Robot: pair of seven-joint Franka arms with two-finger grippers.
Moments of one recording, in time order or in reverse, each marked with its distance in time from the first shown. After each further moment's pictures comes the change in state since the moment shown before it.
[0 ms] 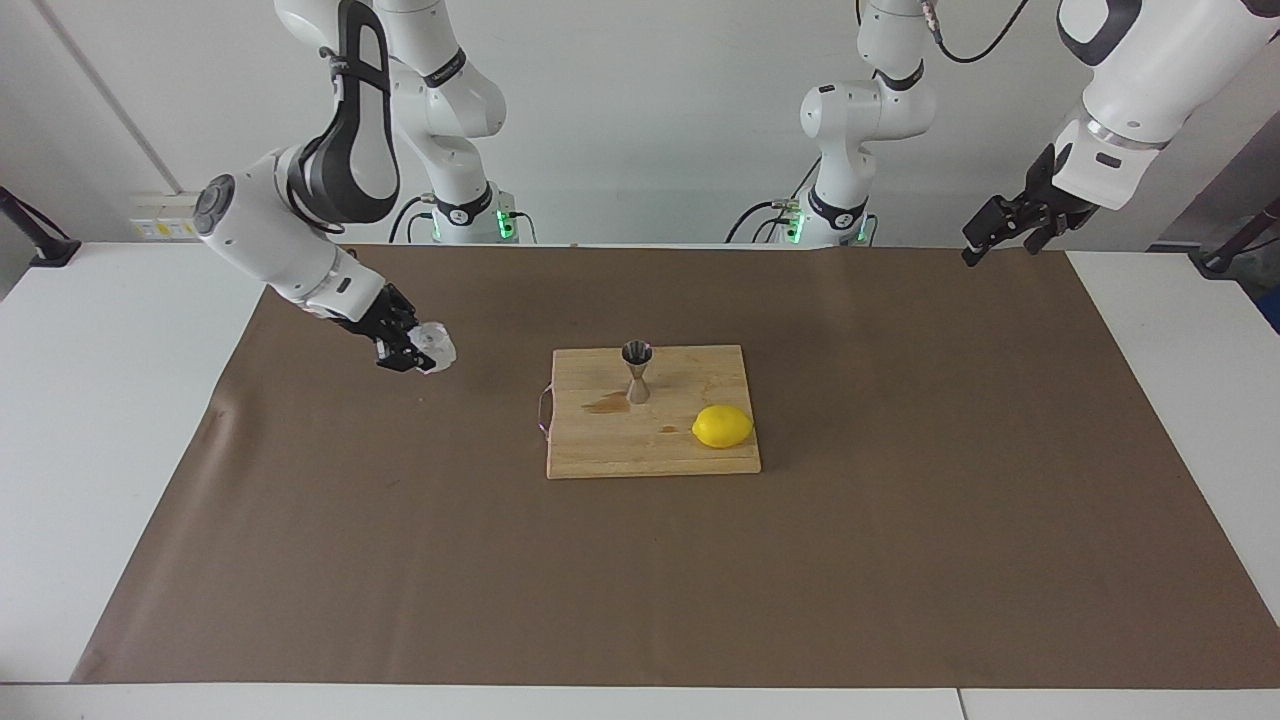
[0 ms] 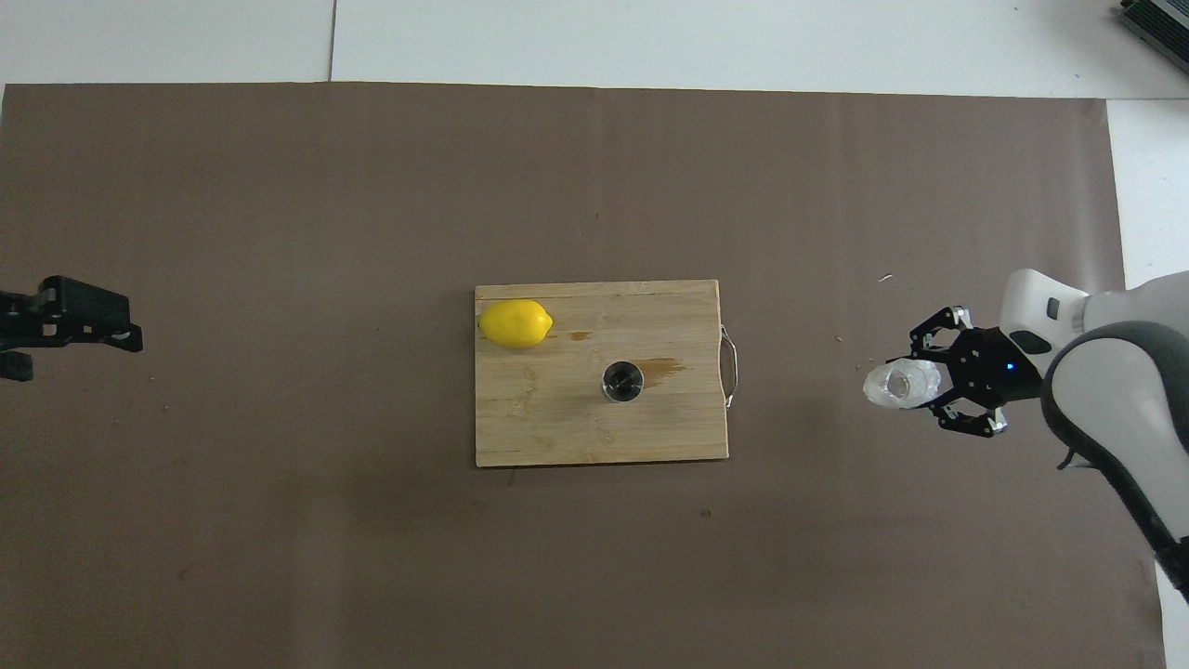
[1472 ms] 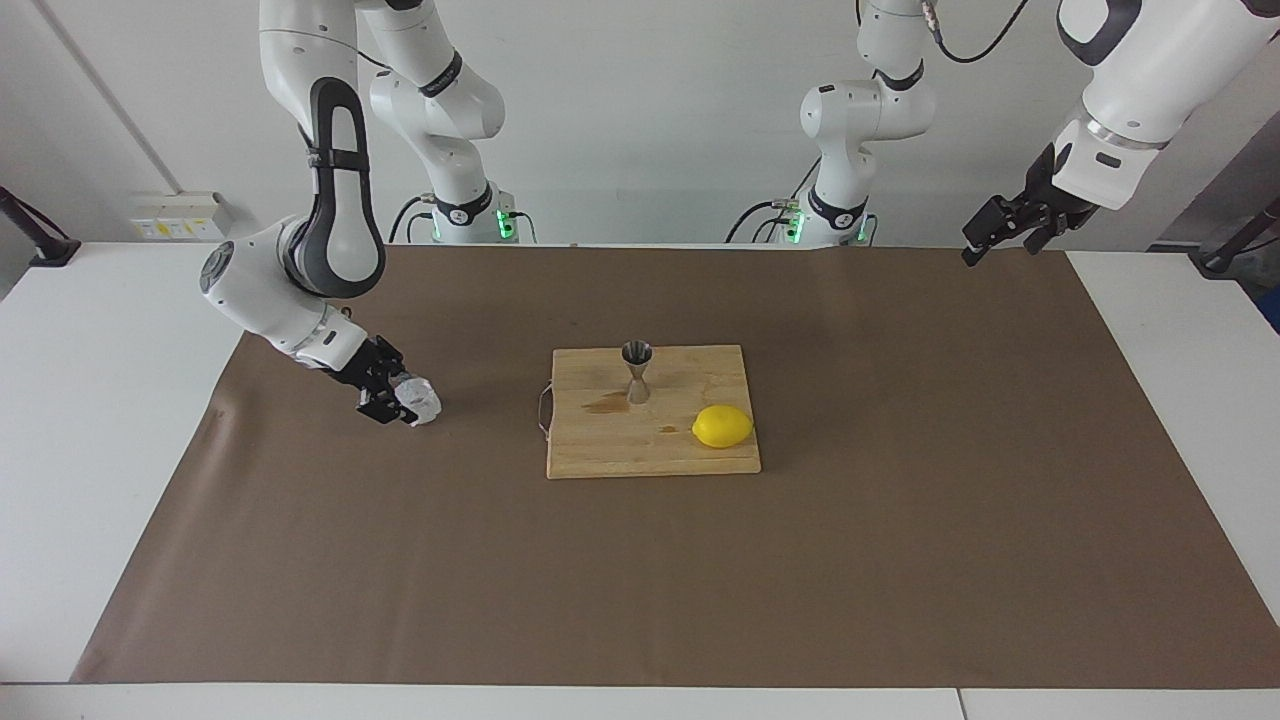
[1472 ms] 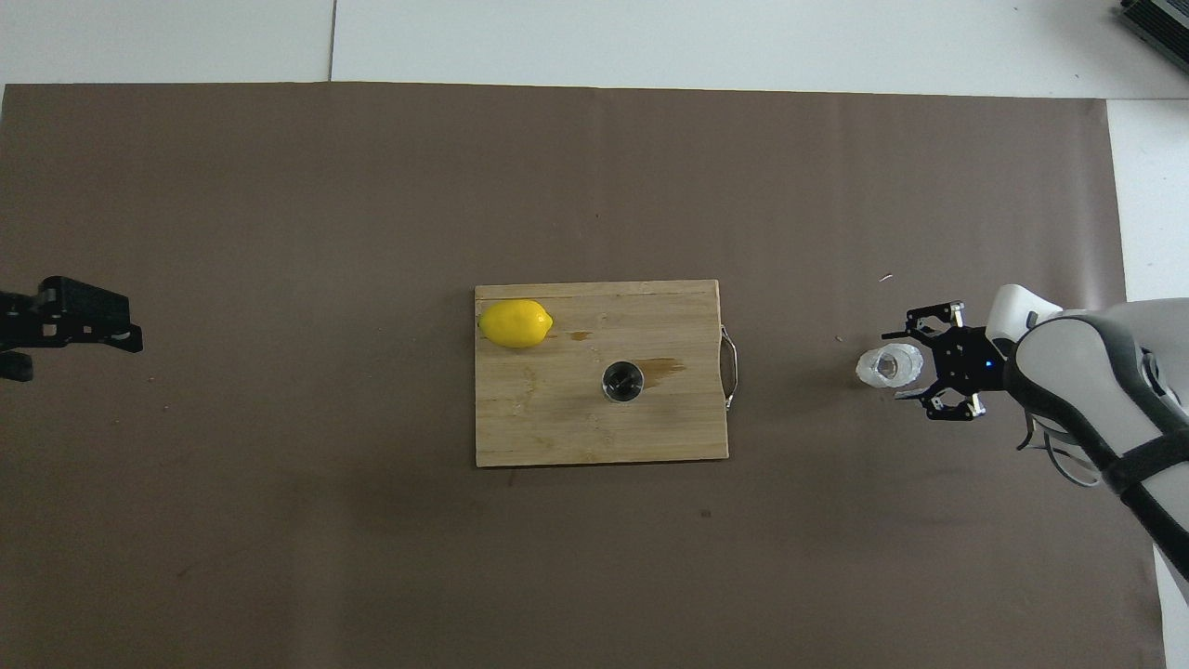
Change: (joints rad) left arm 0.000 0.000 0.000 0.000 0.000 -0.001 0.000; right arm -0.018 0.180 0.018 -0.044 0.159 0.296 -0.164
